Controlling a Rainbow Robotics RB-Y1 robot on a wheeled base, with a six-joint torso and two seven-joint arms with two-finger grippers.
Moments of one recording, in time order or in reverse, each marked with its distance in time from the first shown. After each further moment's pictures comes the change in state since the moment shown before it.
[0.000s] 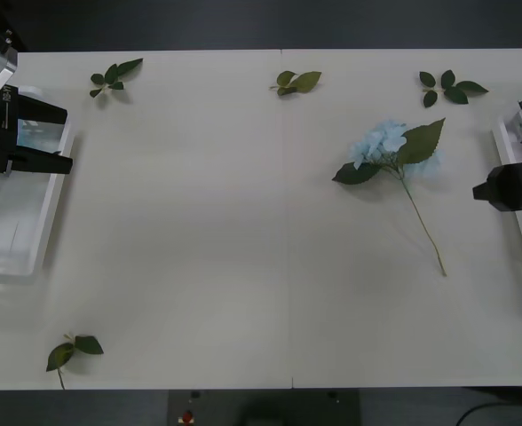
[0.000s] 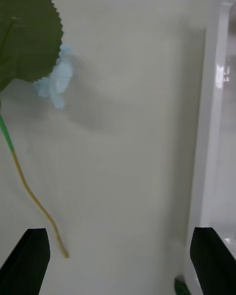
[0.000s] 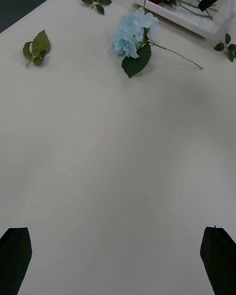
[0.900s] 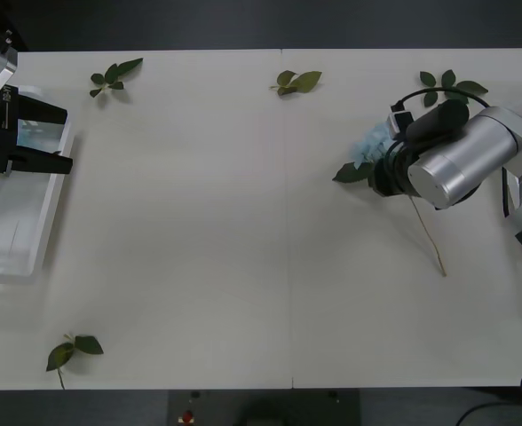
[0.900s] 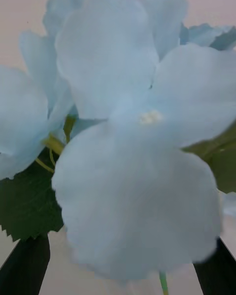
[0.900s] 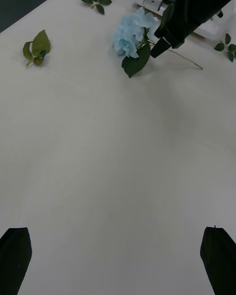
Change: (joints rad) right arm -0.382 0.373 0.372 0.442 0.266 -0.121 -0.063; left arm 0.000 0.000 0.000 0.000 0.000 0.000 0.000
